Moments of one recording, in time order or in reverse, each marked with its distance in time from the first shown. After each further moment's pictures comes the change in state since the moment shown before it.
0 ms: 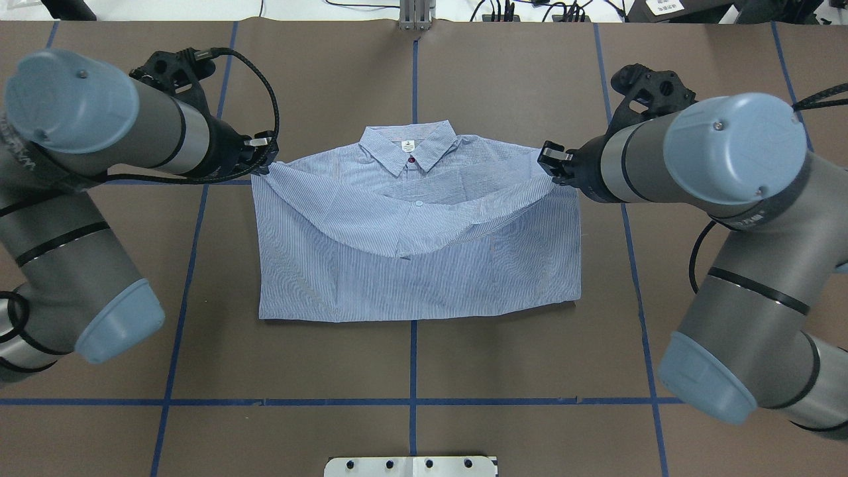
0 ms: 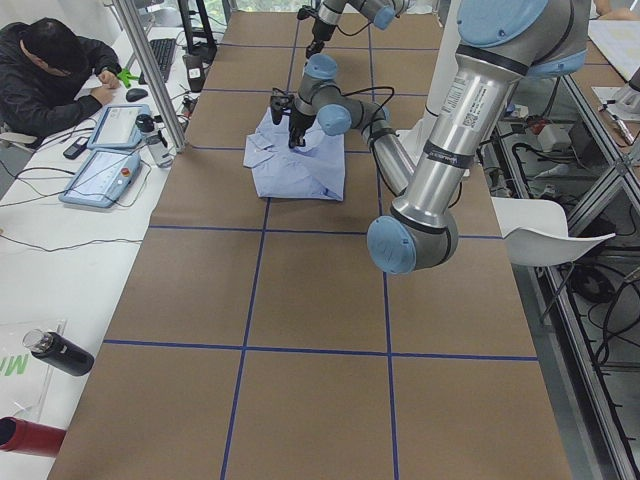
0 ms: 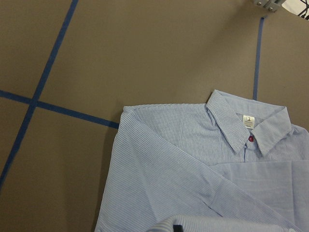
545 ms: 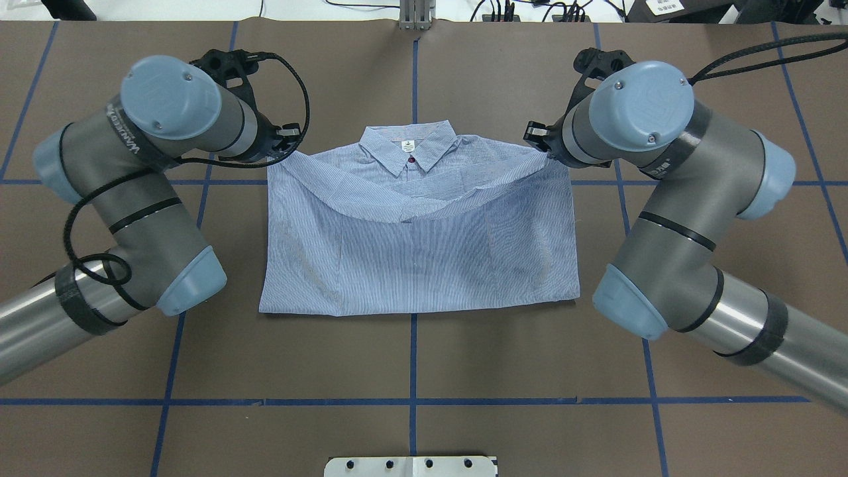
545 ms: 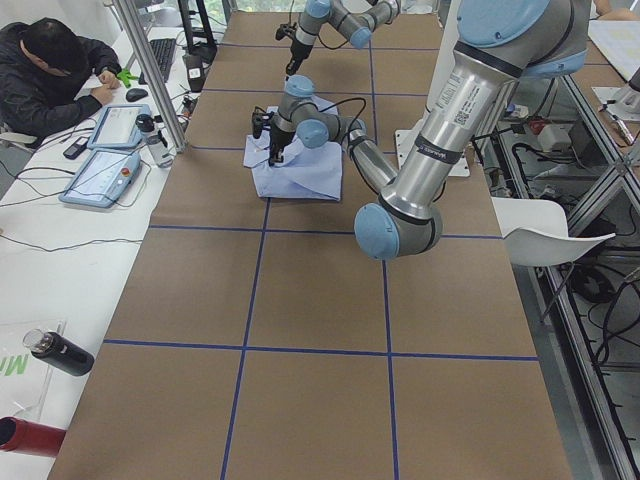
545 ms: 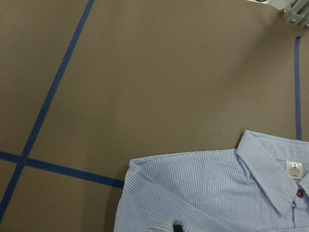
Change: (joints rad) left arm 0.002 -0.104 0.301 -0.114 0.075 0.116; right arm 0.052 0.098 -0.302 0.072 -0.004 -0.125
